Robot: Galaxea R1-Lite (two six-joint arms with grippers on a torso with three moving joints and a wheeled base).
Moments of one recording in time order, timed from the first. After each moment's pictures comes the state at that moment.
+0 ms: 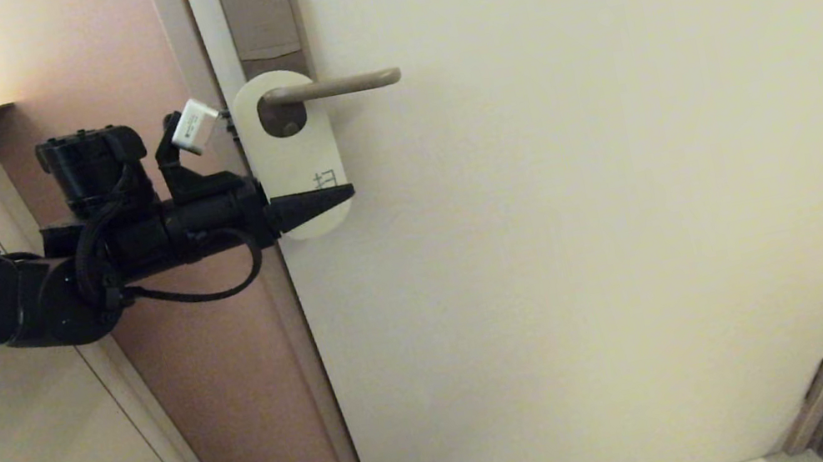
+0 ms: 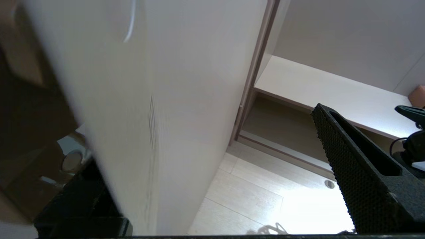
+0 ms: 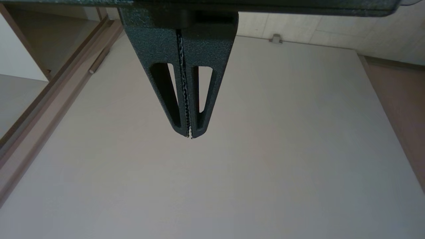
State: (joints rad) left arm -0.21 1.93 -1.24 -0.62 -1.00 -0.12; right arm 0.00 0.00 0.00 0.00 0.03 -0.08
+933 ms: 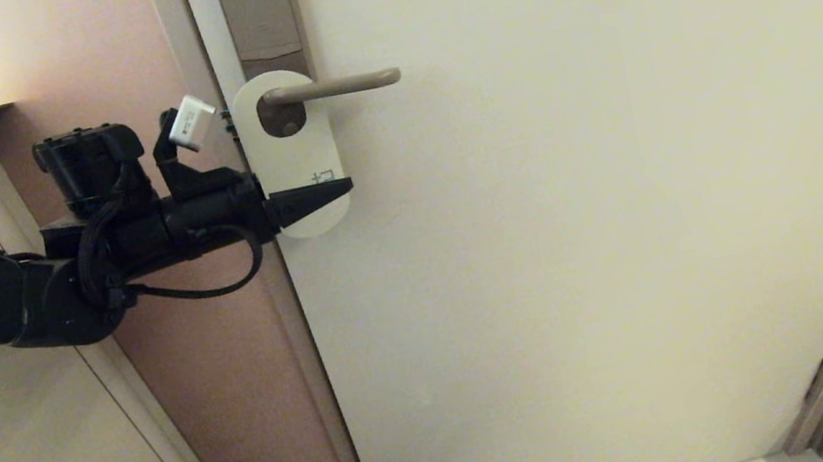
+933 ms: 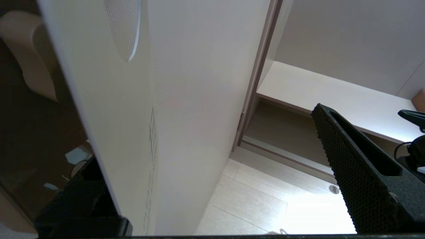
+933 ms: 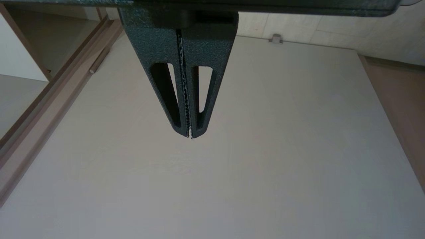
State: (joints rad) left arm -0.21 1.94 -1.24 -0.66 -0.99 -0.14; right arm 0.00 0.00 0.00 0.00 0.03 -0.08
